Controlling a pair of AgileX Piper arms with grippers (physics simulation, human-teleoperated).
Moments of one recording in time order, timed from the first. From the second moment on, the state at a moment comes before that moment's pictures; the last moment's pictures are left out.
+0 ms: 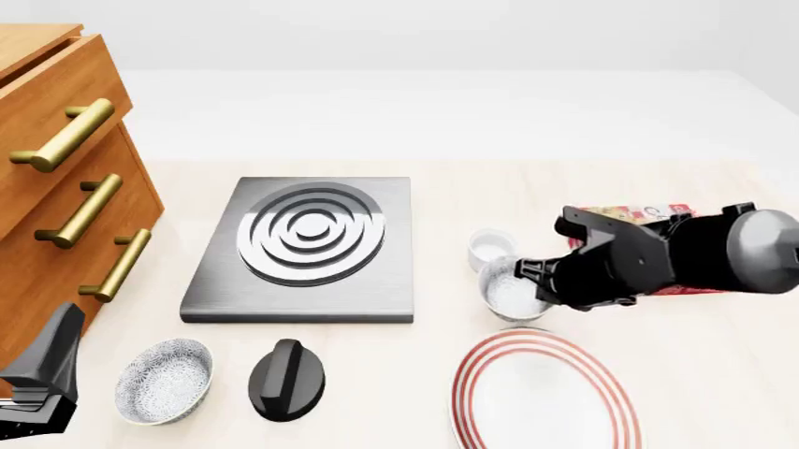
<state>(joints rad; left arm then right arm) 0.00 0.00 0.00 0.00 0.00 0.28 1.65 -0.76 0.23 0.45</state>
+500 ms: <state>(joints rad) 0.00 0.00 0.00 0.00 0.00 0.31 1.36 -0.78 0.41 0.43</state>
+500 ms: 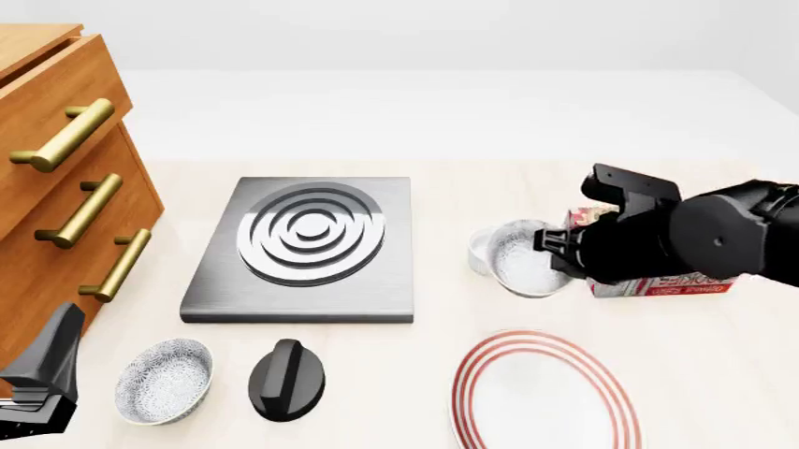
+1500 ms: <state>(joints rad) 0.00 0.00 0.00 0.00 0.00 0.42 1.13 -0.42 0.36 0.35</state>
